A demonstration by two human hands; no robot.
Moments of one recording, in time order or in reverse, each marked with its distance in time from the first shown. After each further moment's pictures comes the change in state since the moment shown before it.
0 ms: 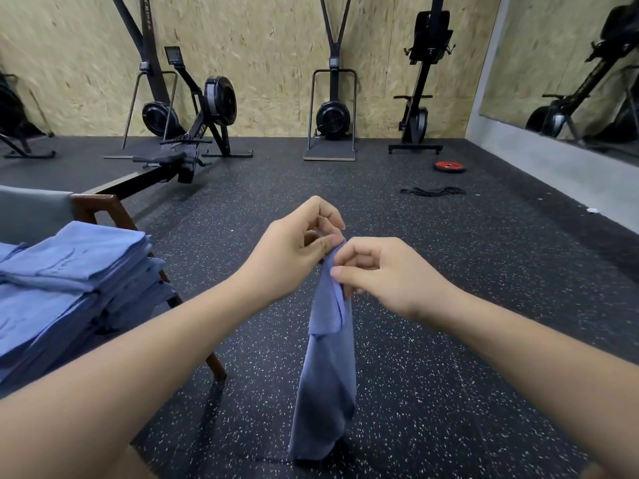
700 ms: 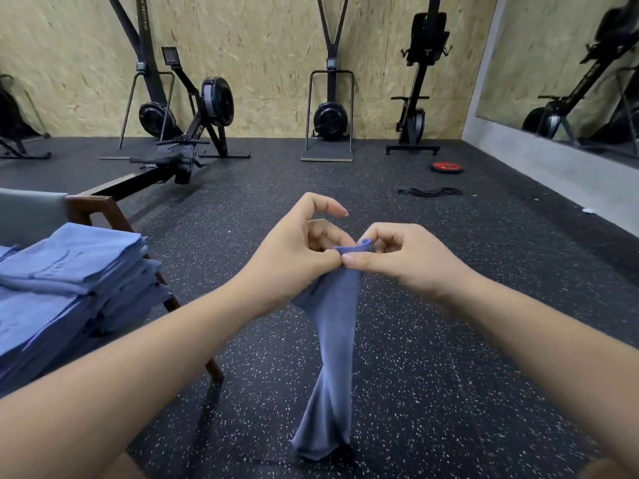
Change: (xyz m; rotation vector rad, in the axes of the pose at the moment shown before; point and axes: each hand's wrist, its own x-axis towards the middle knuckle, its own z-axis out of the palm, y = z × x) left_hand -0.005 0.015 0.007 -0.278 -0.062 -0.130; right_hand 0.004 0.005 -0.030 0.056 0.084 0.026
